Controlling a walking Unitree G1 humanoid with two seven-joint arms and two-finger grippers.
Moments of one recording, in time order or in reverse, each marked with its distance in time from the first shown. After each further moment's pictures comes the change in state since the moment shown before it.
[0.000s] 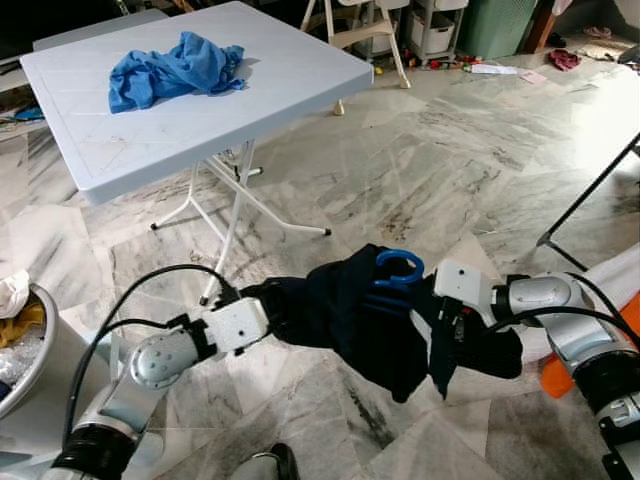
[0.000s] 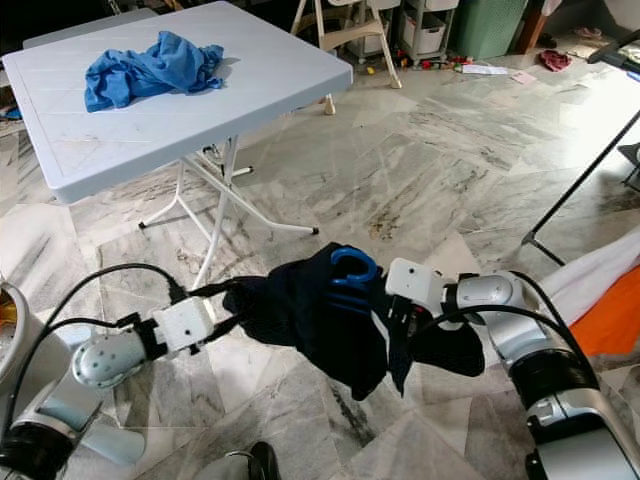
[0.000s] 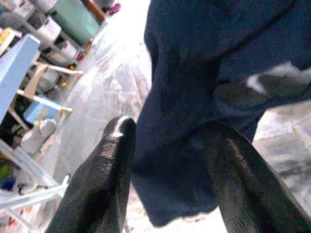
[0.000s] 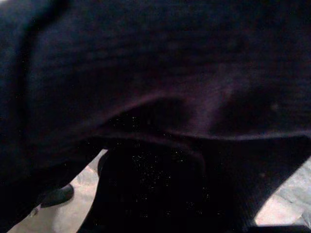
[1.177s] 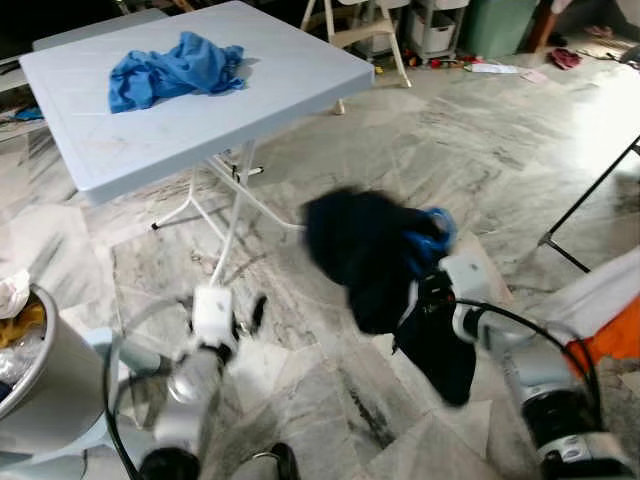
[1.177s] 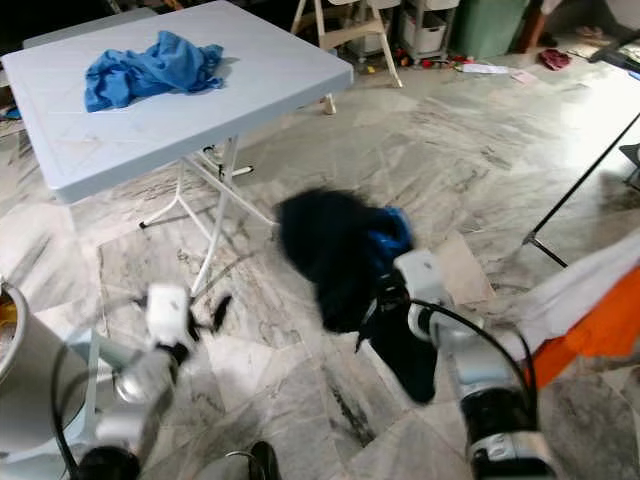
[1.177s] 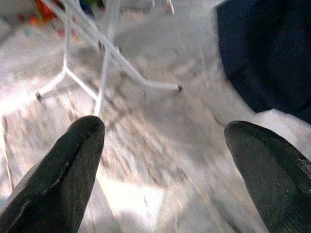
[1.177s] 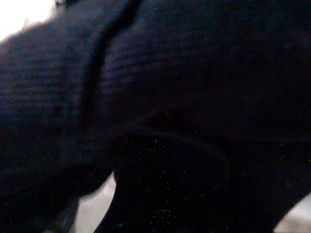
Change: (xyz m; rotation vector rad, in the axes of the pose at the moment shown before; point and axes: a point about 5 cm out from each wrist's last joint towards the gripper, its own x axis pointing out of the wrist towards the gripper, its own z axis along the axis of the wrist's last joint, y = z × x) left arm 0.026 -0.041 -0.032 -0.792 0.244 0.643; right arm 0.038 0.024 -0.024 0.709 -0.063 -0.594
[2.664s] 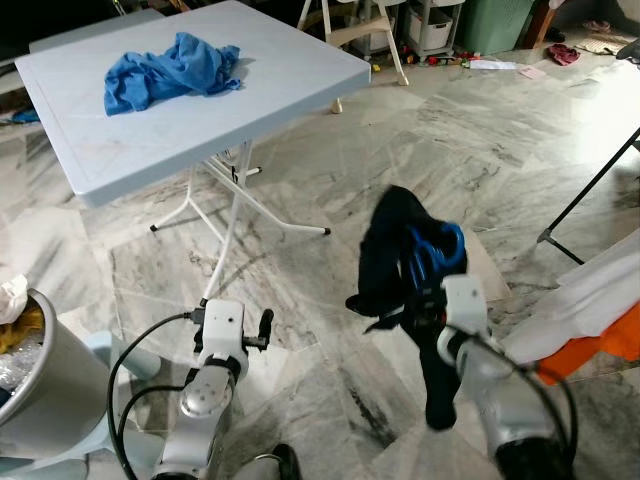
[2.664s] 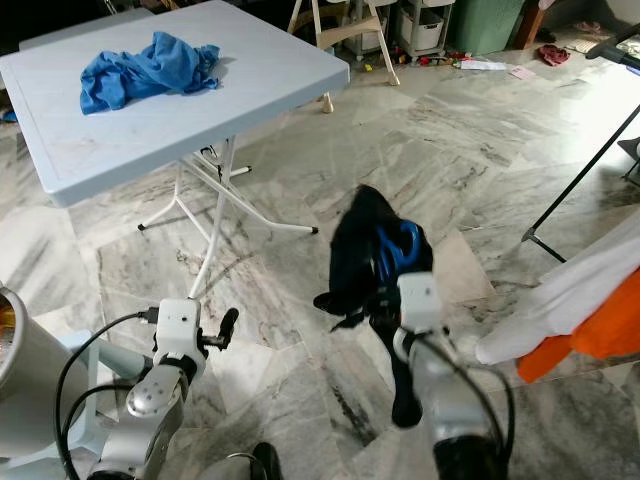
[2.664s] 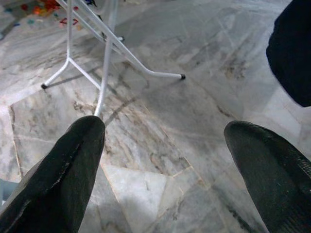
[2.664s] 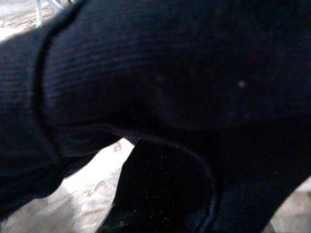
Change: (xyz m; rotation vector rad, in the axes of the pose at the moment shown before) left arm -0.015 -0.012 -0.002 0.003 0.042 0.028; right arm -0.007 0.033 -0.020 0.163 -0.102 -0.220
